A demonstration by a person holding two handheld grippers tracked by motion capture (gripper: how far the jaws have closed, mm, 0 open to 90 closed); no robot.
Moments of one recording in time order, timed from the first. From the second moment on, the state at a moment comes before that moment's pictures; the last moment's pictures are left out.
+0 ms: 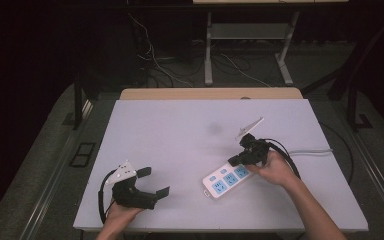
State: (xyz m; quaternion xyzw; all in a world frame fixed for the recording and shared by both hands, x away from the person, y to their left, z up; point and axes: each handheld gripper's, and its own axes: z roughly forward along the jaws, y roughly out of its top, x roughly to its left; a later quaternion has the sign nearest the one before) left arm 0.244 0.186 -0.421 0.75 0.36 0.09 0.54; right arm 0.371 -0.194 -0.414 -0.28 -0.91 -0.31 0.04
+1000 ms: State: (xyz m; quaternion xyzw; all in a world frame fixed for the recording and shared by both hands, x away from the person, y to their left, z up) left arm 0.247 0.188 -0.423 0.75 0.36 0.08 0.54; right arm 0.372 -0.202 -0.412 -0.29 -0.90 -0.33 0.06
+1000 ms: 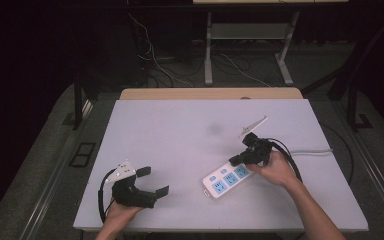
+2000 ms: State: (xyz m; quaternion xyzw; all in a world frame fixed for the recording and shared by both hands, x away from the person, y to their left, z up) left arm 0.247 0.187 -0.423 0.75 0.36 0.08 0.54; right arm 0.356 -0.189 -0.366 -0.25 -0.90 -0.35 0.05
